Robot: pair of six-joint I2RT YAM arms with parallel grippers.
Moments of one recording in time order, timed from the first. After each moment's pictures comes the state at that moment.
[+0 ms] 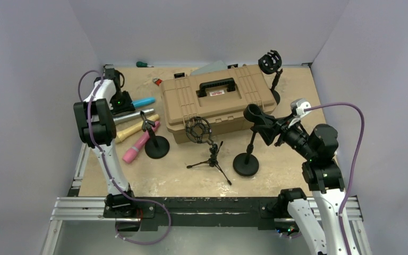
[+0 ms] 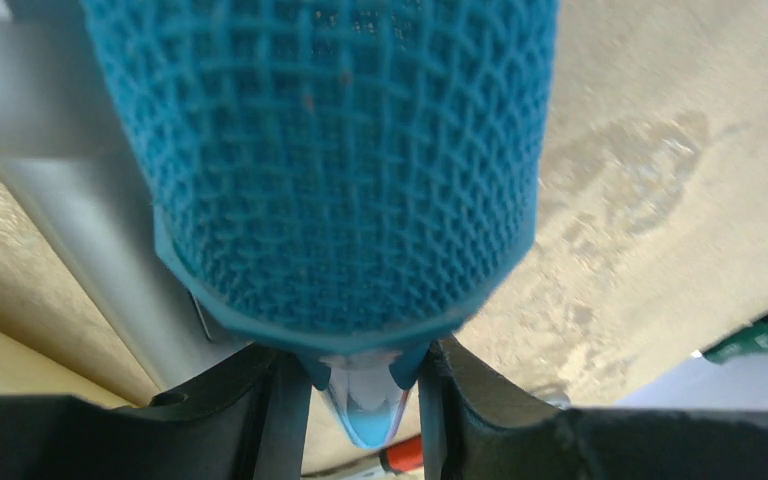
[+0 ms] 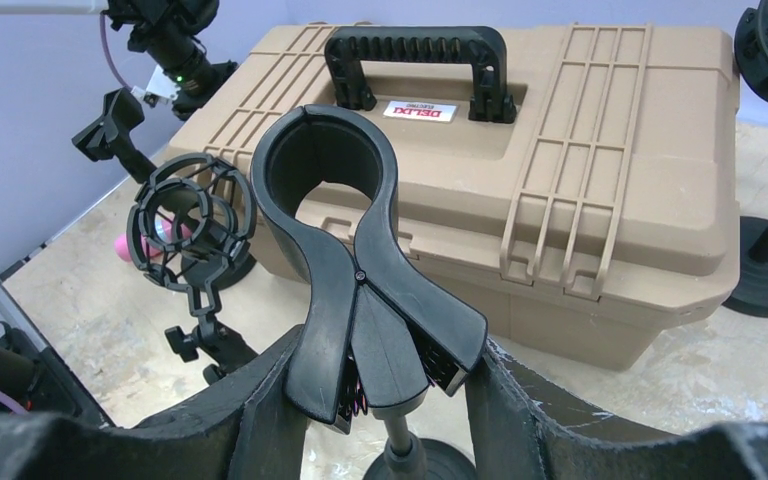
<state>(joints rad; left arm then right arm) 0.19 2.17 1.73 -0.88 -0.06 -1.85 0.10 0.56 0.79 -0.37 -0.54 0.16</state>
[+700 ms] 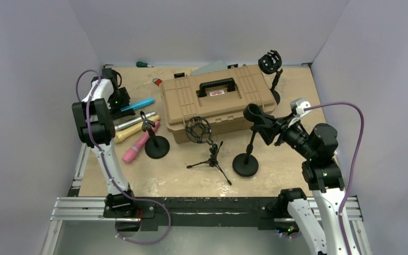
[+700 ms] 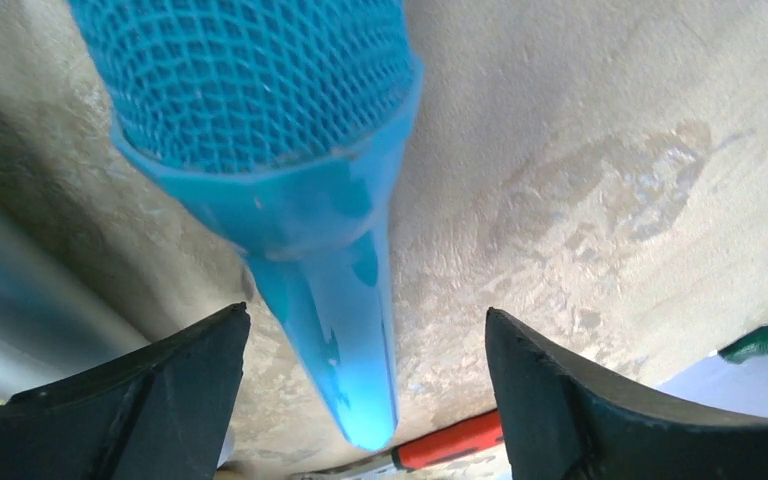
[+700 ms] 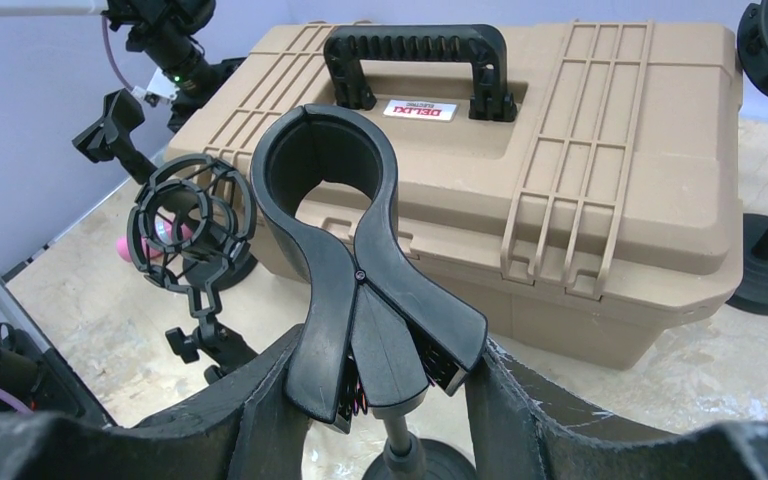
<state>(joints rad) 0.22 2.20 1.75 -0.90 -0.03 -1.79 0.10 0.56 0.79 -0.36 -0.54 0.16</state>
